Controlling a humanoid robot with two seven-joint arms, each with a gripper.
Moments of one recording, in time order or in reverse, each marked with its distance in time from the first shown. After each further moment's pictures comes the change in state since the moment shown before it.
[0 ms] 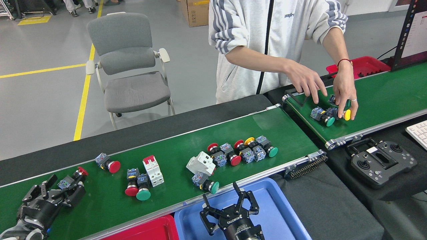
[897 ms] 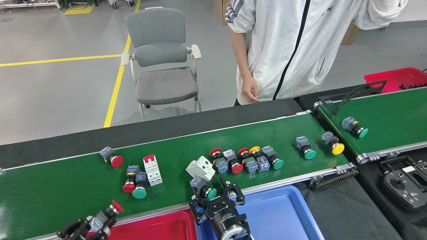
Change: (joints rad) left arm 0.711 -0.024 -0.035 -0.875 0.120 -0.175 -0.043; right arm -0.087 0.078 -0.008 0.151 -0.001 0.012 0.059
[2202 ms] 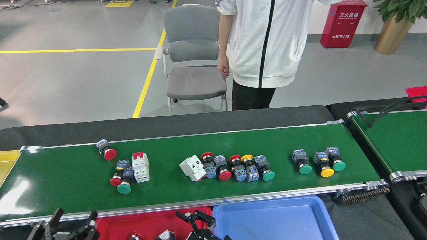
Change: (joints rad) left arm -0.156 -0.231 0.147 -0.031 -0.199 0.299 -0.087; right arm 0.127 -0.101 0.024 -0.257 0.000 -0.451 0.018
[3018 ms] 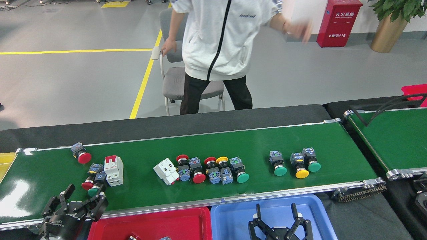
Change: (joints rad) left arm -0.334 0.056 -0.003 0.416 -0.047 0.040 -0.051; right arm 0.139 -0.095 -0.144 -0.117 -0.012 0.738 -0.188
